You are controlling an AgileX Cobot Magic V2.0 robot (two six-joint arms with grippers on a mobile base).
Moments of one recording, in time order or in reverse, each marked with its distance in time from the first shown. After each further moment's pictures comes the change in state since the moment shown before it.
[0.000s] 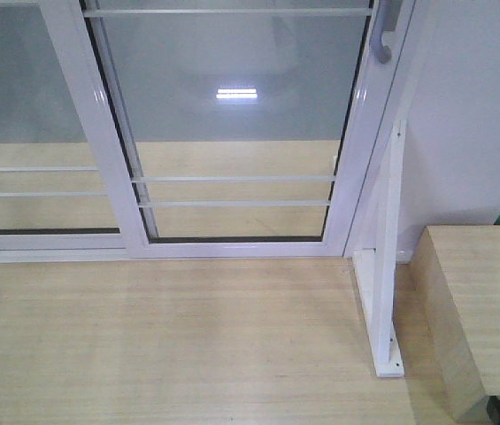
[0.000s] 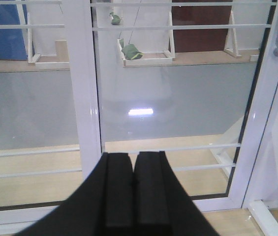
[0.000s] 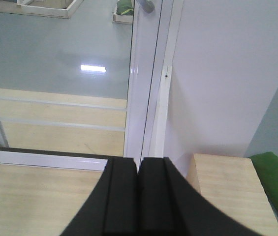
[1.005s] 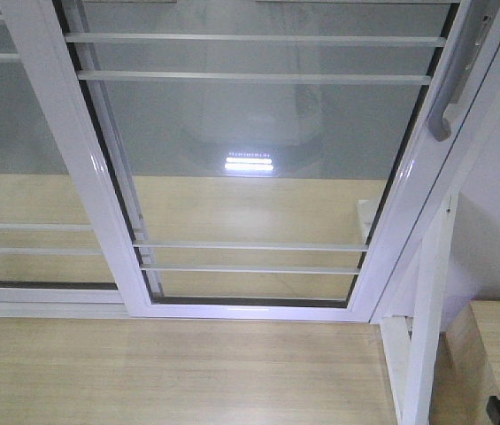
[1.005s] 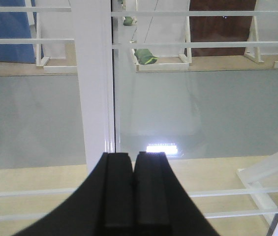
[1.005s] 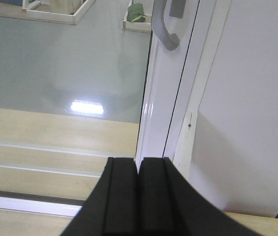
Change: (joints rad) left arm 0.000 0.000 0.000 0.000 0.000 0.000; right arm 0.000 0.000 0.000 0.000 0.000 0.000
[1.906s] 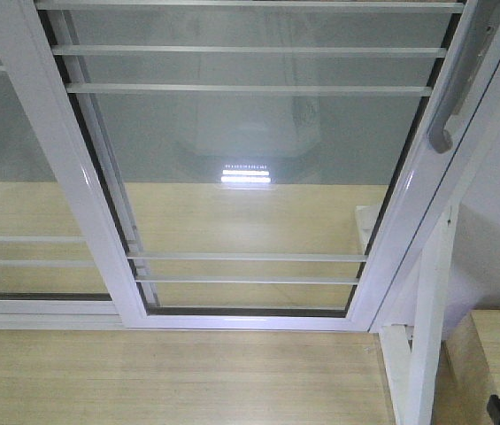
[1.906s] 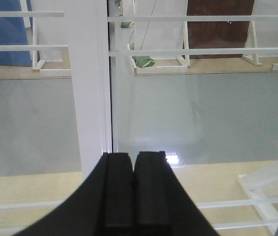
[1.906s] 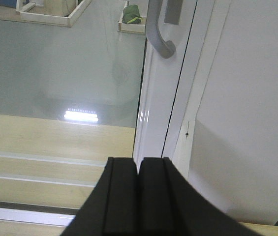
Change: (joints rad) left arm 0.000 0.000 0.001 -0.001 -0.007 0.000; right arm -0.002 0.000 0.000 0.000 -0.004 0.000
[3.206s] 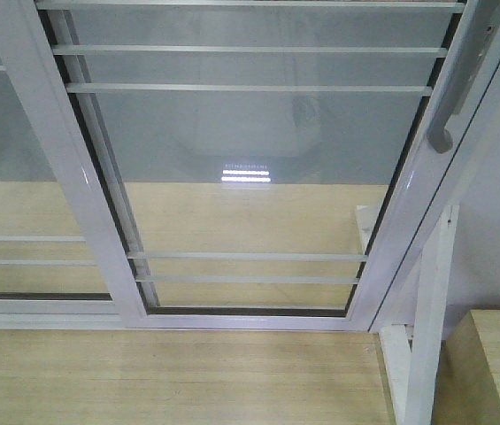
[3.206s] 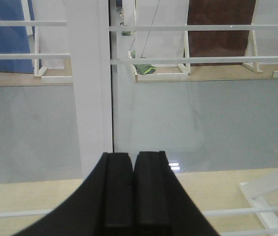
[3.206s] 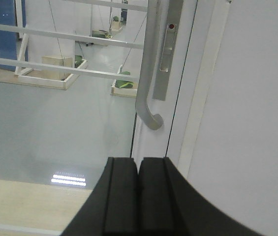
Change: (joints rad) left arm 0.000 0.000 0.000 0.000 -0.030 0.000; right arm 0.000 0.000 0.000 0.000 -0.251 -0.024
